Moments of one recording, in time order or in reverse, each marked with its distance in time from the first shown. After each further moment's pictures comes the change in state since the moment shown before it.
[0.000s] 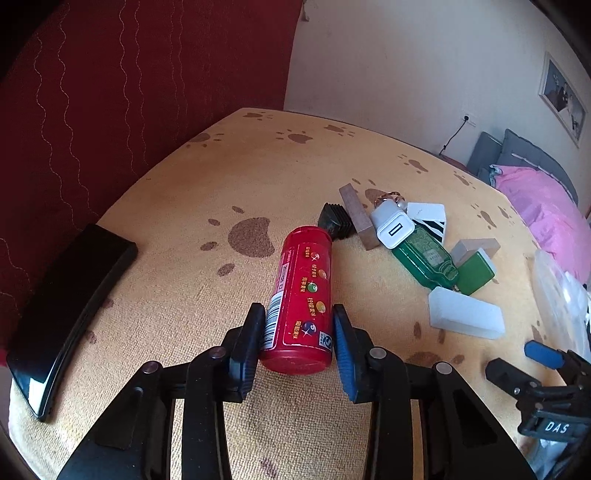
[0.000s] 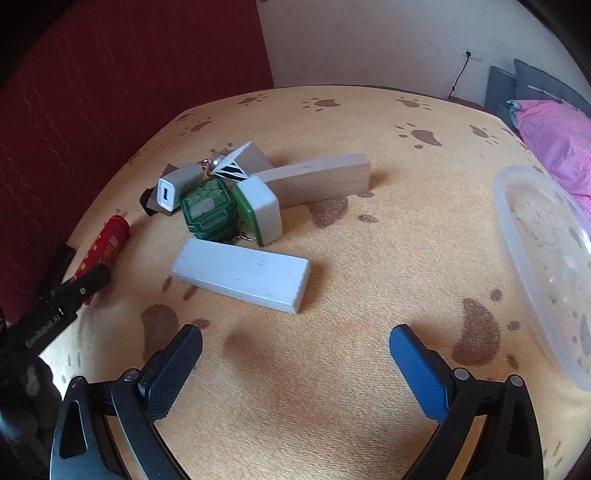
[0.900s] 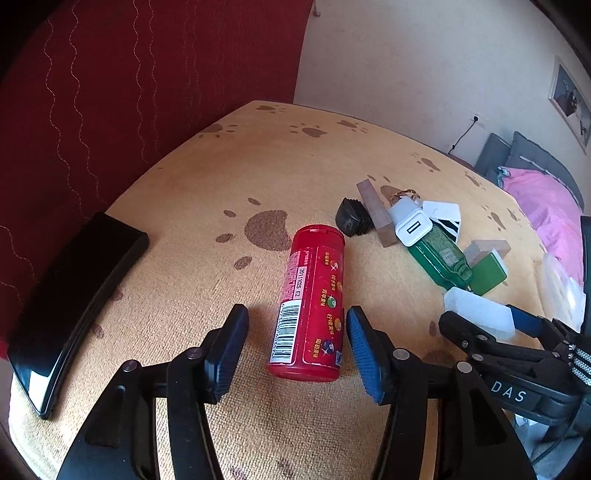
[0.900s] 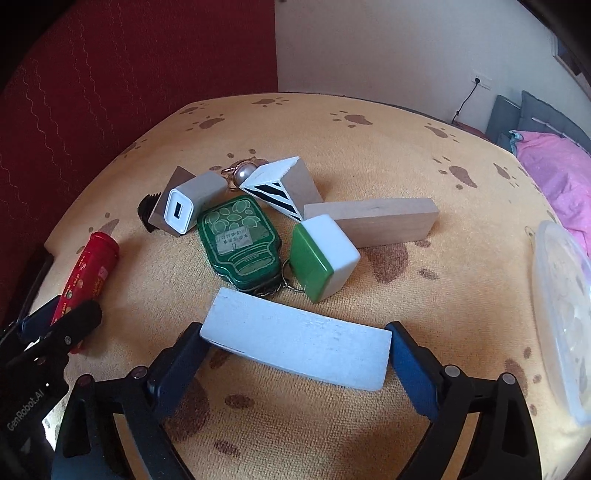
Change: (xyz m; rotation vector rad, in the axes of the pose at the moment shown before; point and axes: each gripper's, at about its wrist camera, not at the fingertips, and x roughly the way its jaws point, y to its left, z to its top) left arm 0.002 0.010 0.000 -0.025 0.021 0.023; right arm 0.025 0.037 0.016 -0.083 -0.036 -0.098
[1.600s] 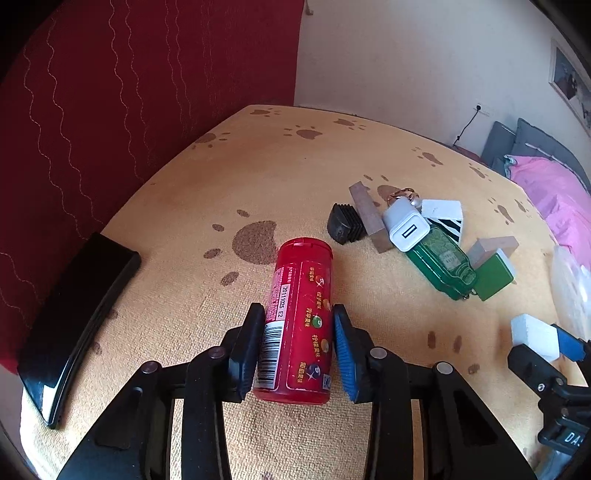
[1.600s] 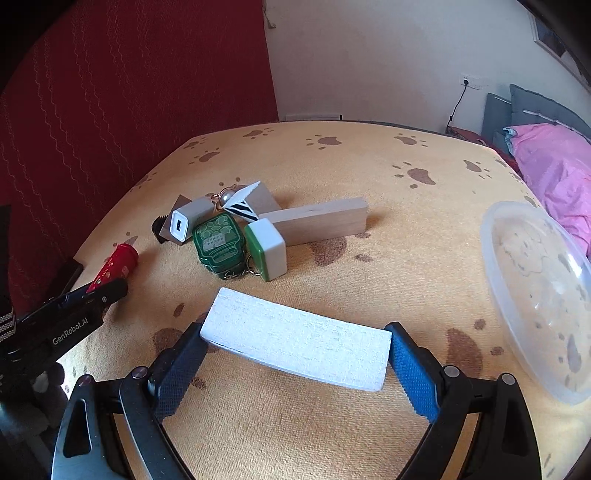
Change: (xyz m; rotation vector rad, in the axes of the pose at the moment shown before) left arm 0.004 -0.019 0.008 0.052 -0.003 0.051; right arm -0.050 -0.051 -0.019 0.075 -0.107 0.062
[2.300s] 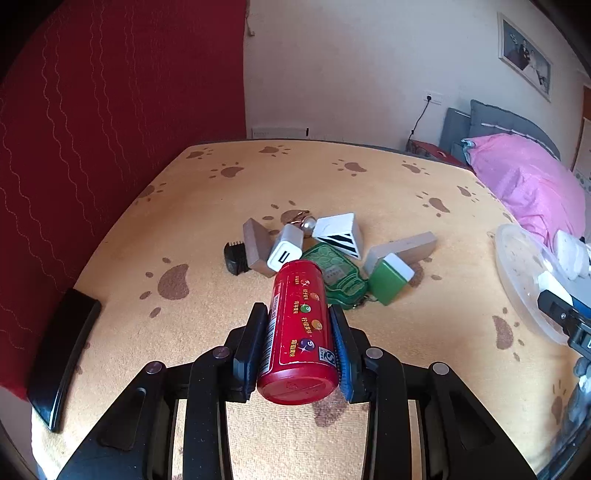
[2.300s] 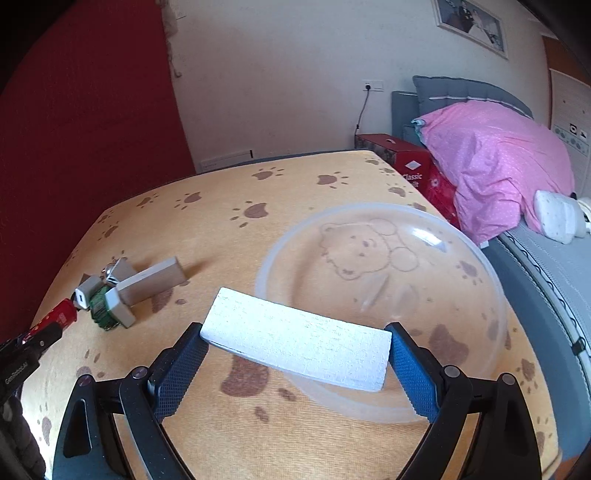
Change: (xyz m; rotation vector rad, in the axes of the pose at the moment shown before) left arm -0.041 -0.081 0.007 0.159 -0.065 -0.079; right arm -0.054 -0.141 -0.008 0.232 -0.119 -0.229
